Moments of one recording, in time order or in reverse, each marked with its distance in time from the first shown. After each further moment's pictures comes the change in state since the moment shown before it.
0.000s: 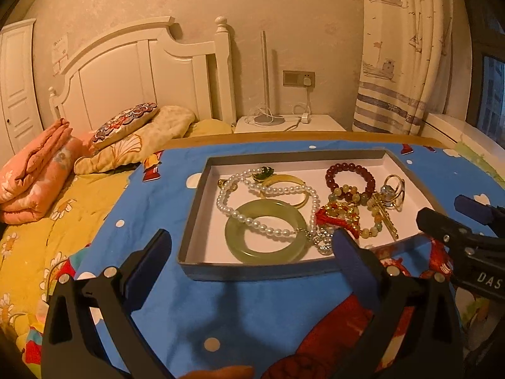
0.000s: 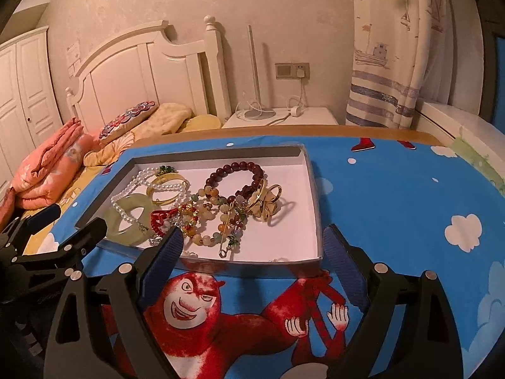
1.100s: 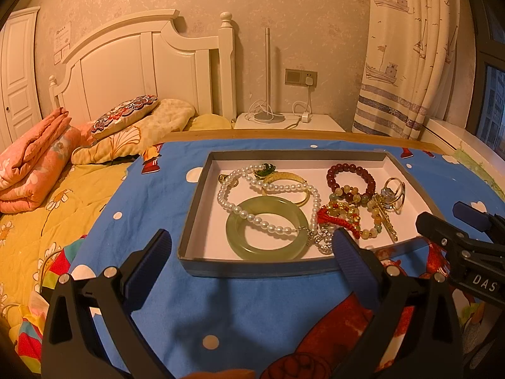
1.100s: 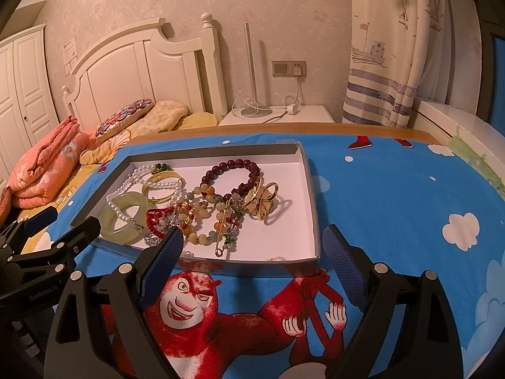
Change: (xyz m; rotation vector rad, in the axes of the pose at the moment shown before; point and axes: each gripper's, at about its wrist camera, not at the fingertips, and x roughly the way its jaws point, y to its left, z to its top) left arm 0.003 0.009 -0.001 -0.040 0.017 -0.016; right arm 0.001 -0.001 0.000 -0.001 0.007 -0.014
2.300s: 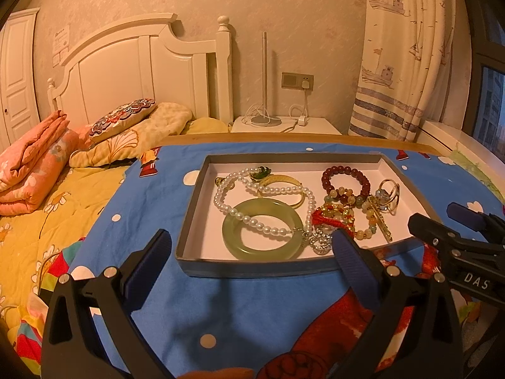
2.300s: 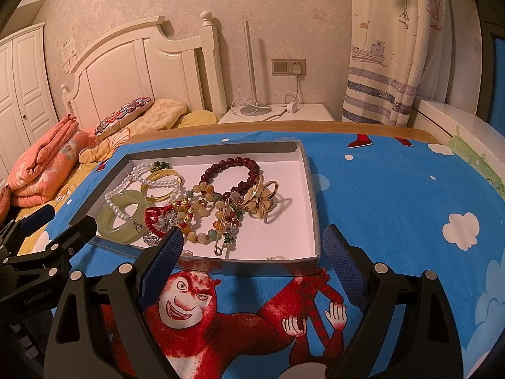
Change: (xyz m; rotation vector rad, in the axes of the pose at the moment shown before) left arm -0.004 -0.006 0.004 0.007 -0.013 -0.008; right arm 0.000 0.001 0.001 -0.001 0.003 -0.001
